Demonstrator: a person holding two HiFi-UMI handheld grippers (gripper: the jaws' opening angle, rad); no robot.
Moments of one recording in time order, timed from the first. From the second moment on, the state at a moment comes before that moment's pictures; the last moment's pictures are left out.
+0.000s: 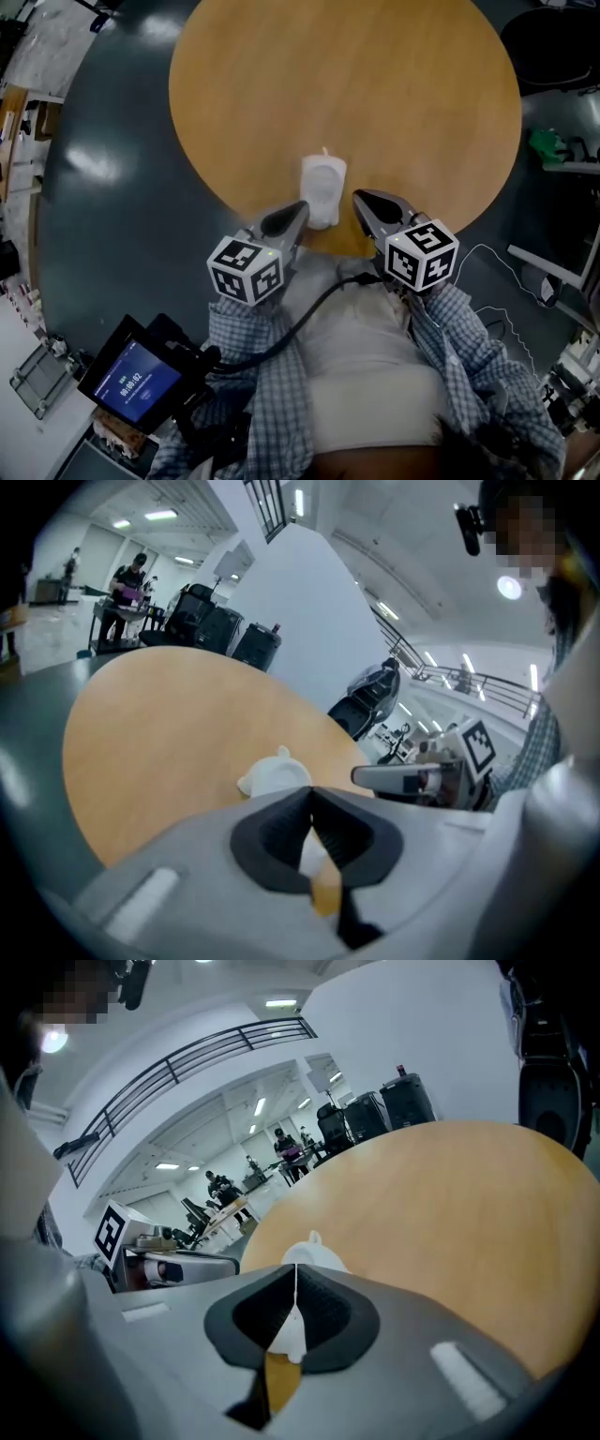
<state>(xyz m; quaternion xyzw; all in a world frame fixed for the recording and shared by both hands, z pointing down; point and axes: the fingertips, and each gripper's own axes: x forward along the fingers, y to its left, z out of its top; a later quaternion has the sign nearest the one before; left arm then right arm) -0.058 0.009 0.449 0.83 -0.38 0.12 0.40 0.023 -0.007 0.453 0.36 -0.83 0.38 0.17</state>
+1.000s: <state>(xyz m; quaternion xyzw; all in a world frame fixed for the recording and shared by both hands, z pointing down) -0.064 0.003 0.507 0.81 -0.33 0.18 0.45 -0.008 0.003 0.506 0.35 -0.79 0.47 0.18</state>
